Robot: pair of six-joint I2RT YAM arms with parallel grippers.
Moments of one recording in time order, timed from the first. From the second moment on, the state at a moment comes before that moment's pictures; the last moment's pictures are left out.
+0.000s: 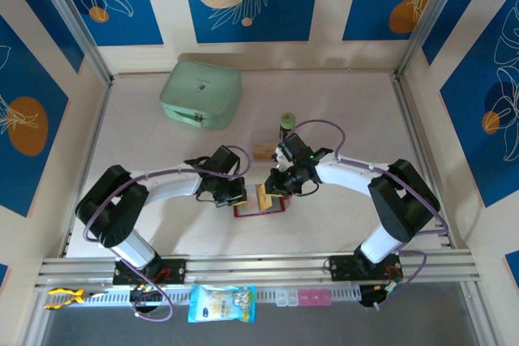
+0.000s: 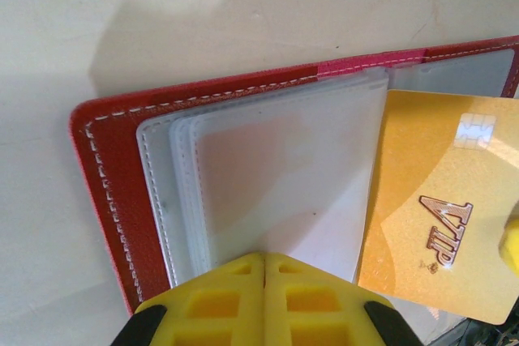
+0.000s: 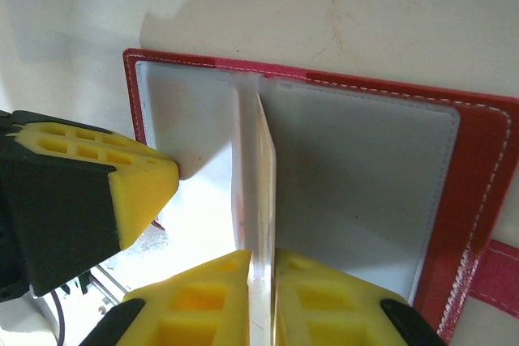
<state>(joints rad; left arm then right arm) -0.72 1.61 0.81 -0.37 0.36 -0.88 0.66 1.60 0.87 -0.44 -0.49 0.65</state>
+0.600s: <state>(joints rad) -0.72 1.61 0.81 -0.37 0.36 -0.88 0.68 1.60 0.88 -0.49 -0.46 0.66</state>
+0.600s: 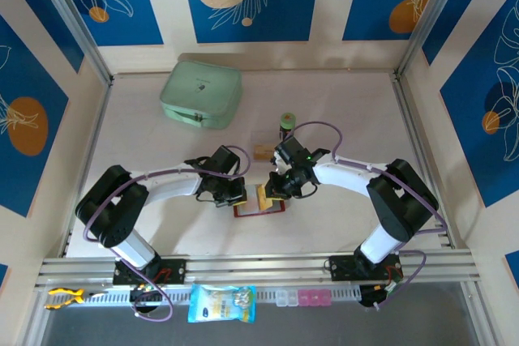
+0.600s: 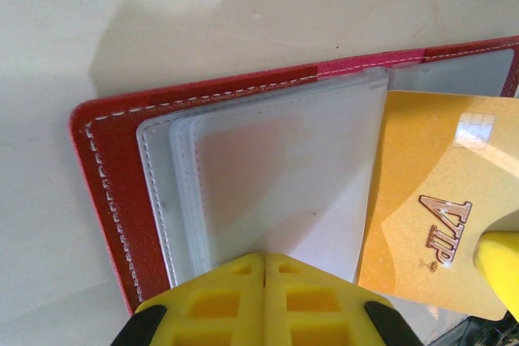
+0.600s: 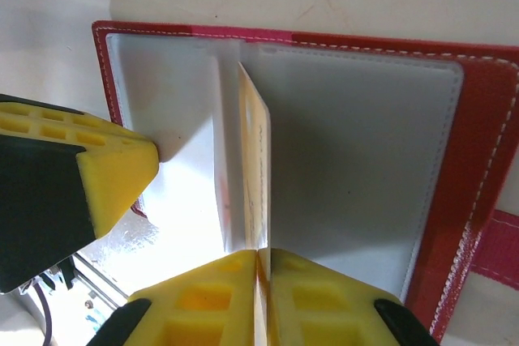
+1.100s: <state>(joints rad) -0.72 1.58 0.81 -0.39 0.36 -0.88 0.69 1.54 0.92 -0.58 -0.42 0.63</state>
